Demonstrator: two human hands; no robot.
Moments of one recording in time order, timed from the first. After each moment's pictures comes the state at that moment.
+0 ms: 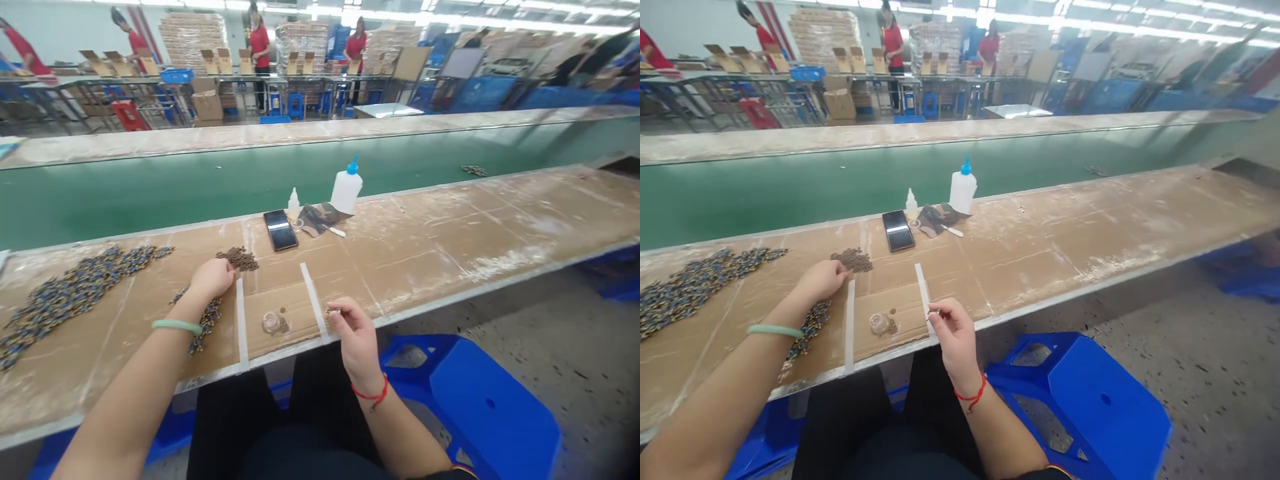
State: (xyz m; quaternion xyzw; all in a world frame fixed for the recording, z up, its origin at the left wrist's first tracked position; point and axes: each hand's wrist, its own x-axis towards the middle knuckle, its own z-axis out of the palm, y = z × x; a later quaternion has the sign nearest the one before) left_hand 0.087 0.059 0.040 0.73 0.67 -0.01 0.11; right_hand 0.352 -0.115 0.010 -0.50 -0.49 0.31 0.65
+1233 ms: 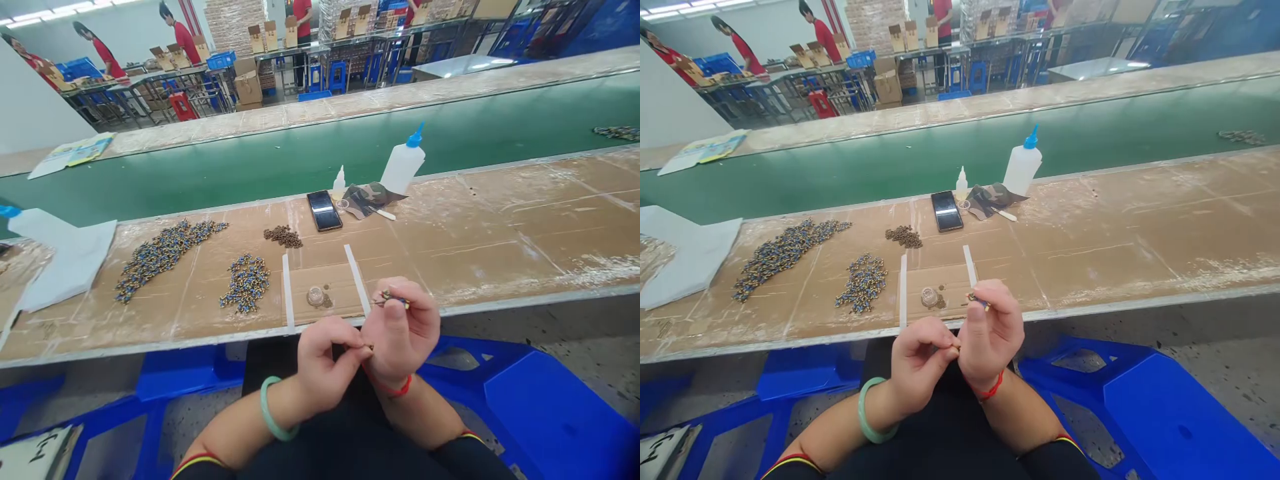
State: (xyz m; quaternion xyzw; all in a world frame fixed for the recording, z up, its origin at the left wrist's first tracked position) left_hand 0.204 -0.151 0.031 0.59 0.26 0.63 0.43; right_hand 0.298 -0.115 0.050 -0.38 -0.40 0.15 0.82
